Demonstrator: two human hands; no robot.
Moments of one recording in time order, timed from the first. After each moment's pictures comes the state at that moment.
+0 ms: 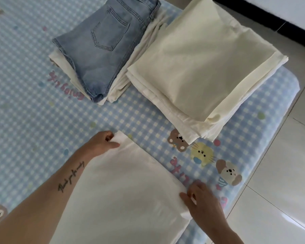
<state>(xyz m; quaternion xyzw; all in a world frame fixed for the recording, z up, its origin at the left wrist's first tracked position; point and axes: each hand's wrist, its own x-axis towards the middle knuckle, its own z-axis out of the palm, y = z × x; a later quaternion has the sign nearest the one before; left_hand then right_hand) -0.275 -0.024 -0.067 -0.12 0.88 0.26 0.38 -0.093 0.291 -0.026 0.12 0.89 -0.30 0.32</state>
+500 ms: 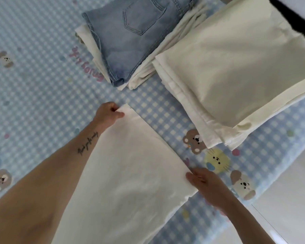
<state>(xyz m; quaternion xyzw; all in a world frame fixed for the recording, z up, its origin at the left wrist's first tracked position) -0.305 -0.039 -0.081 -0.26 0.87 0.36 0.19 -0.158 0.297 -0.038 0.13 0.80 -0.42 0.41</state>
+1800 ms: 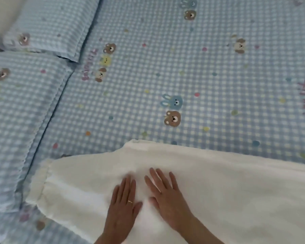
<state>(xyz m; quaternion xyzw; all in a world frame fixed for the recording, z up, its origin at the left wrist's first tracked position) 0.240 -0.160 -0.073 -0.44 0.88 0.14 0.12 0.056 -0.101 -0.081 -0.71 0.68 -0.05 0.15</state>
